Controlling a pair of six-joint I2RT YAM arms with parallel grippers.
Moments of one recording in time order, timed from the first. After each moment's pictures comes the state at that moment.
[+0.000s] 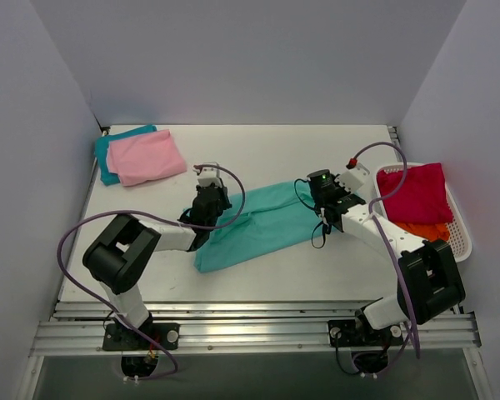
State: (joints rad) left arm -0.62 1.76 0.77 0.76 -0.44 -0.38; right arm 0.43 1.43 0.89 -0.26 0.70 0.98
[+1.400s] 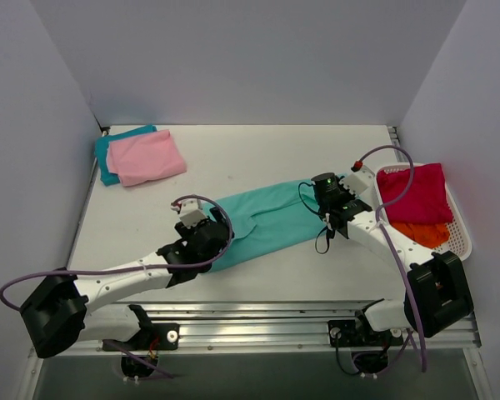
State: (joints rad) left arm -0.97 1.22 0.65 -0.02 -0.82 -0.95; right arm 0.43 1.35 0.84 -0.26 0.72 0.97
